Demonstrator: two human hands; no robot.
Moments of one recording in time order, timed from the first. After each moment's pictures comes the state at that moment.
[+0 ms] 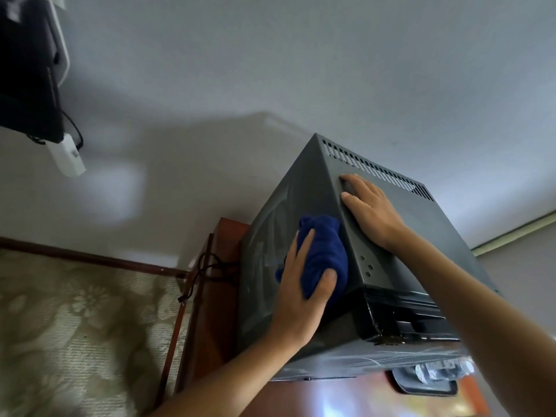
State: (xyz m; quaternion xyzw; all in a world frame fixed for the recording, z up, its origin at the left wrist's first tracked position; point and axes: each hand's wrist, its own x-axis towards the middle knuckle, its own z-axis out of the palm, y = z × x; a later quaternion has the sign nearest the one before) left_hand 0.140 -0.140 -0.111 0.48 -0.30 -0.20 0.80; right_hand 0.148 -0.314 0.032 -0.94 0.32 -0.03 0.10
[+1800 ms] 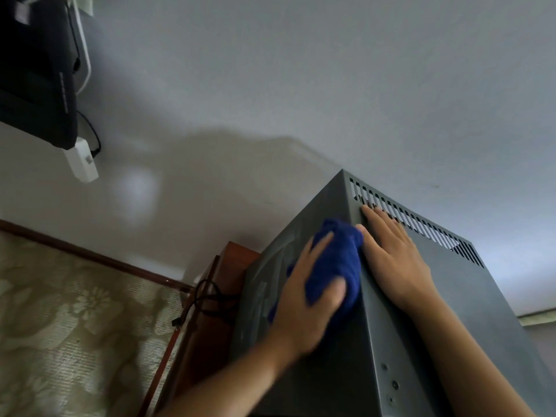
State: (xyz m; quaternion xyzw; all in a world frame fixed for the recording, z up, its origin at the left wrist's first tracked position) left_hand 0.213 -0.208 -0.090 0.49 -0.28 -0.16 0.81; right_hand 0.187 -0.342 0.027 -0.94 0.32 -0.05 0.10
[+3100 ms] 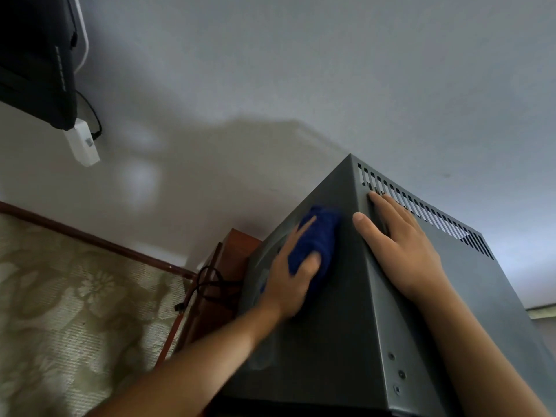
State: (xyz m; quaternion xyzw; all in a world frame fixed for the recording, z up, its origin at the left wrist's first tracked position) left_hand 0.241 -0.222 -0.134 0.53 -0.22 -0.19 0.80; right_hand 0.186 -0.332 0.031 -0.94 0.33 -0.05 0.09
